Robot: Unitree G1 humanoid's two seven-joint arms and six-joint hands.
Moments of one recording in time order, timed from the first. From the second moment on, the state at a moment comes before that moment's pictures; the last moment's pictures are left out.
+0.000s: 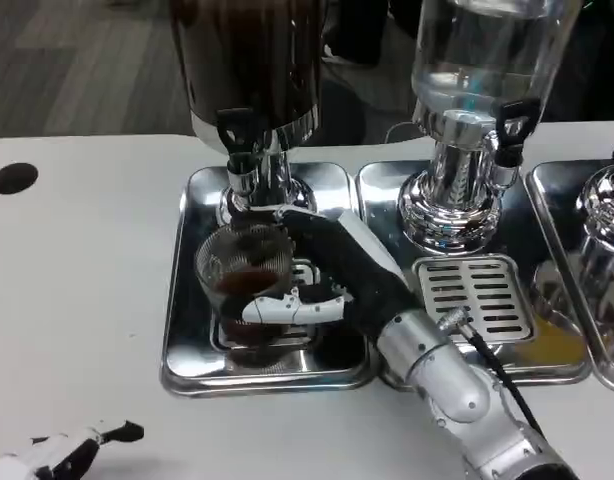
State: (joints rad) left arm 0.97 0.28 0.19 -0.50 0.72 -0.37 0.12; right arm -0.50 0.02 0.23 0.89 -0.25 -0.50 0.07
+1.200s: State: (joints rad) left arm 0.85 0.30 0.11 -0.40 0.72 -0.34 0.09; right arm -0.31 -0.08 0.21 0.46 -0.23 -0.30 0.22
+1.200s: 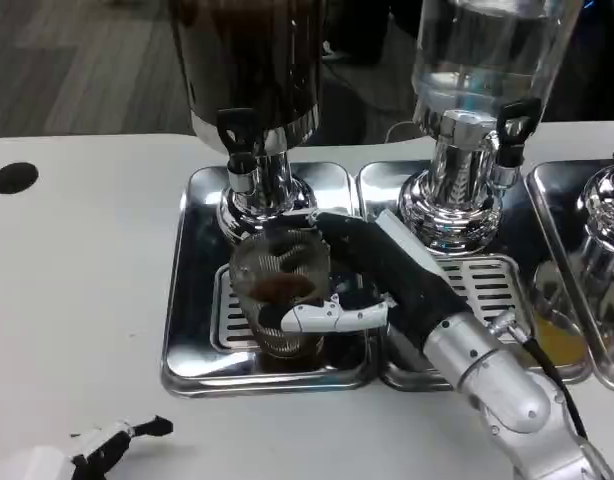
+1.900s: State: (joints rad) left arm 0.77 0.32 0.07 -0.36 0.71 -0.31 0.08; right arm -0.14 -0.20 0.16 0.19 -0.16 -0.25 0.30
